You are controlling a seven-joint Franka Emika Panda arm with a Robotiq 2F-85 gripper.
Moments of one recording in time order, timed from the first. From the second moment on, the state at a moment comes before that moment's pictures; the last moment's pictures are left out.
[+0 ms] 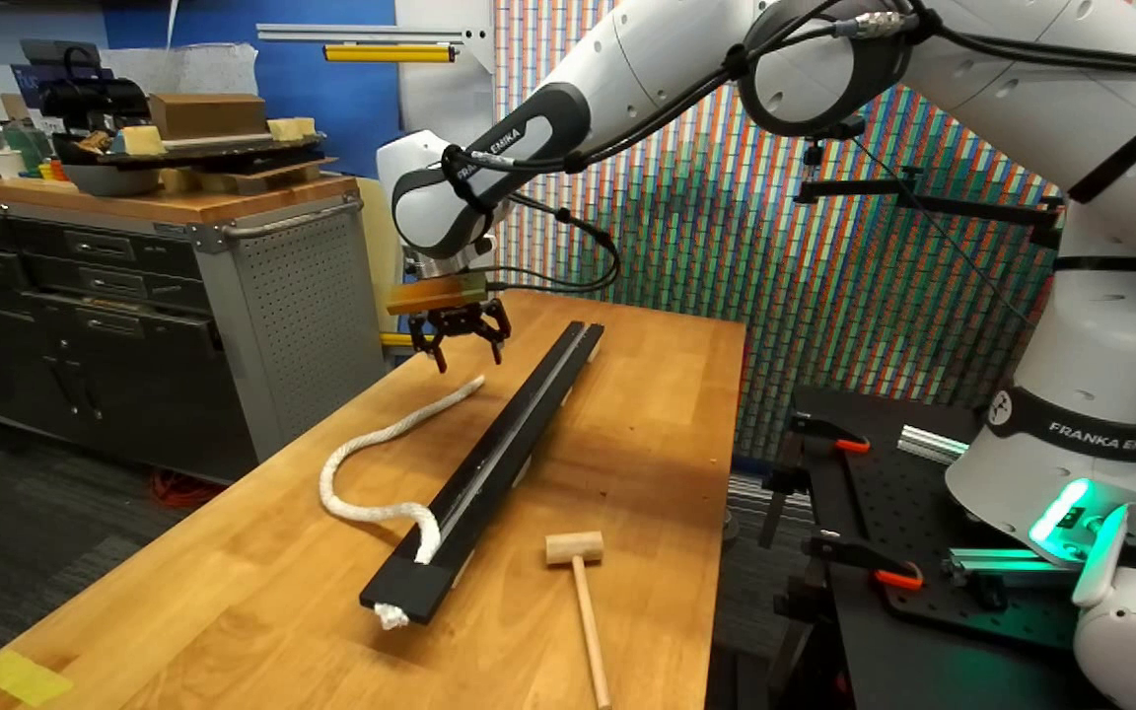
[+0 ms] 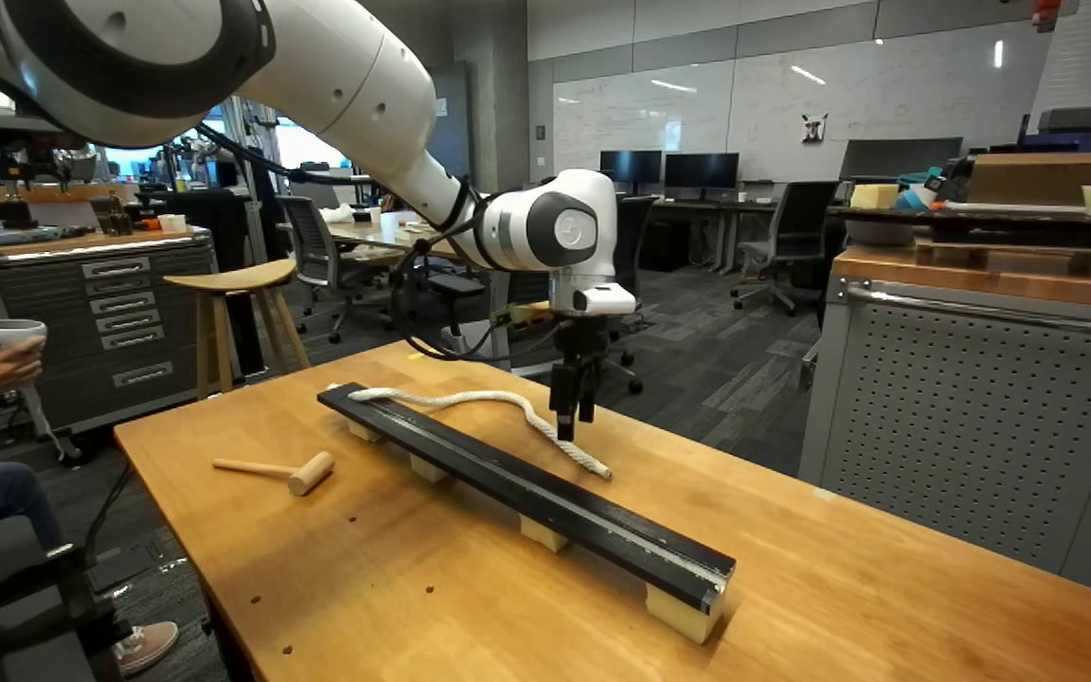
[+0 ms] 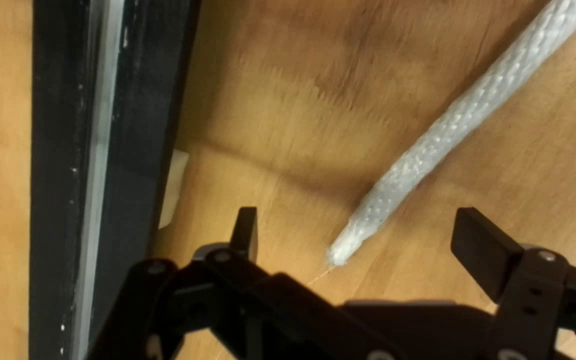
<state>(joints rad) 0.01 1.06 -0.13 -1.11 -0.02 2.01 1.18</state>
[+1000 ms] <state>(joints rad) -0.02 1.15 -0.13 -1.05 0.03 2.07 1.22</state>
